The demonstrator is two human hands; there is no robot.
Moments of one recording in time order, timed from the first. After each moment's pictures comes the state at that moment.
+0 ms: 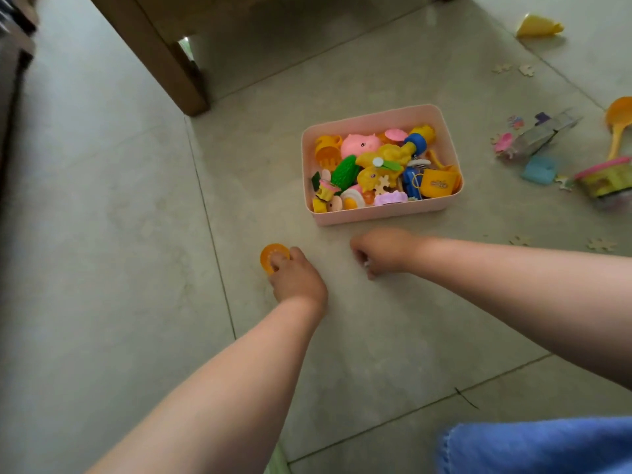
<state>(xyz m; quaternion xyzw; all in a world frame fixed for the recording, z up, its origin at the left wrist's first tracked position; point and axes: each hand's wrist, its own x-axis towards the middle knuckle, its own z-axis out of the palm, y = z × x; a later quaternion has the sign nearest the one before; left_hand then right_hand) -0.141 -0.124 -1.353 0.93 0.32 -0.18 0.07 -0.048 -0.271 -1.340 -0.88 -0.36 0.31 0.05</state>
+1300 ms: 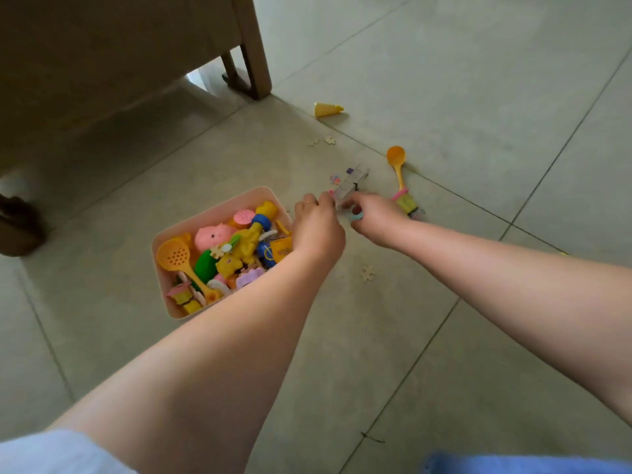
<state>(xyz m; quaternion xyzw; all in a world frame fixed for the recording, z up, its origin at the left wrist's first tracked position) 0.005 -0.355 -1.266 0.98 -0.10 -0.01 0.19 0.000 -0.481 -1.262 -0.95 0.06 0.09 0.28</state>
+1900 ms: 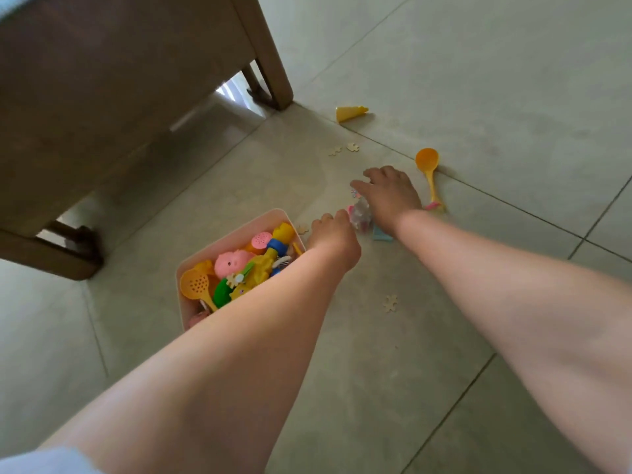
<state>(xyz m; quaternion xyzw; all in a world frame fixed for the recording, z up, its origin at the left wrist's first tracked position) 0.057 -0.395 -1.270 0.98 -0.05 -0.17 0.03 0.092 -0.523 -1.303 -1.00 -0.05 0.00 0.06</state>
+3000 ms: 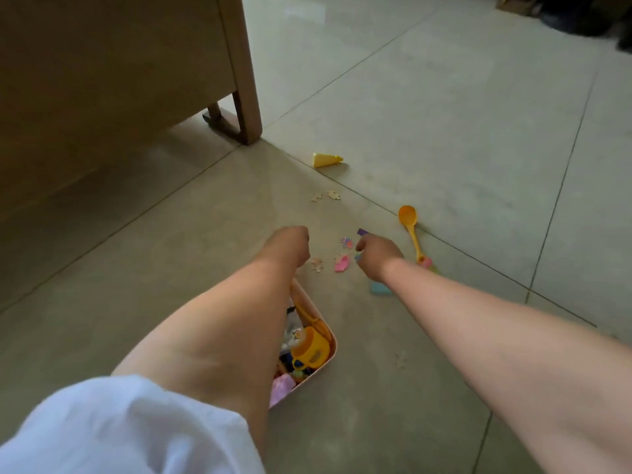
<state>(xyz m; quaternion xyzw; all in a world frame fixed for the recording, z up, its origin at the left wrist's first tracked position) 0.212 -0.308 -1.273 0.95 -0.19 -0.24 0.05 0.128 -0.459 -1.278 -0.93 0.25 0.18 0.21</state>
